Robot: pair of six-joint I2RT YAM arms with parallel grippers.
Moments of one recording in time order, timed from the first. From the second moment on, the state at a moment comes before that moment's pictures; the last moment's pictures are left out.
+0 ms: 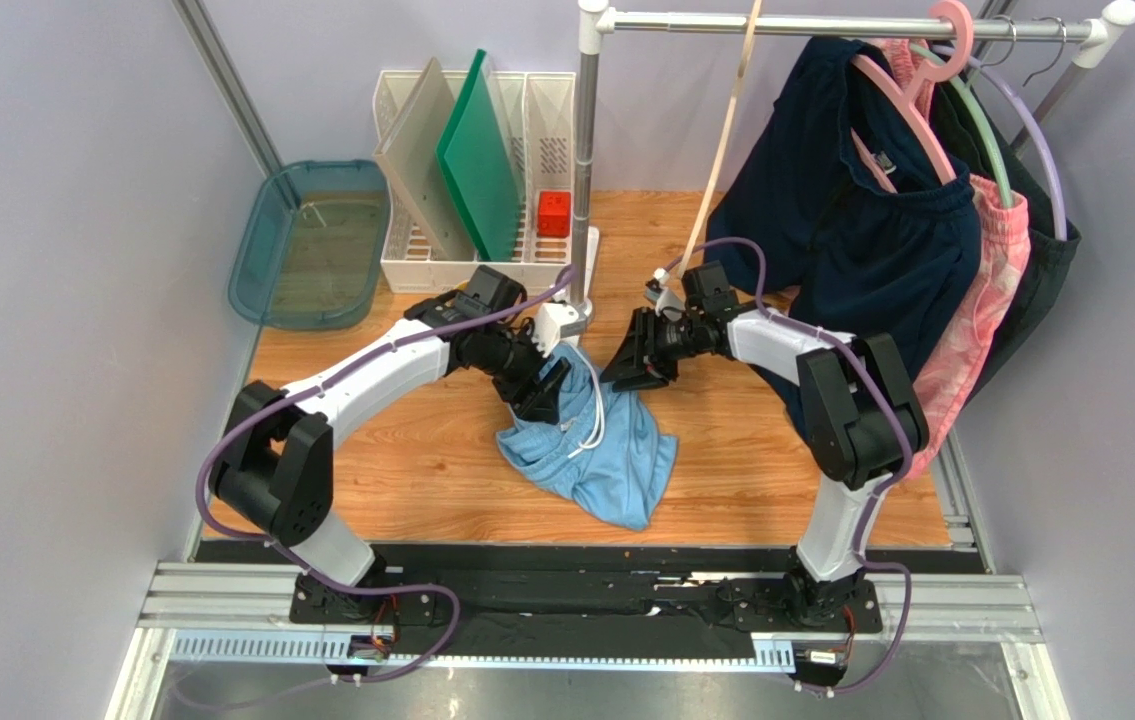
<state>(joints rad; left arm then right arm) -0.57 1.60 1.18 -0.63 0.56 0.30 0.34 1.84 1.12 -0.27 -0.83 0.62</state>
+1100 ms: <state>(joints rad) -0.42 1.37 1.12 -0.67 0.60 0.32 0.52 1.34 0.86 -0.37 -0.98 0.49</state>
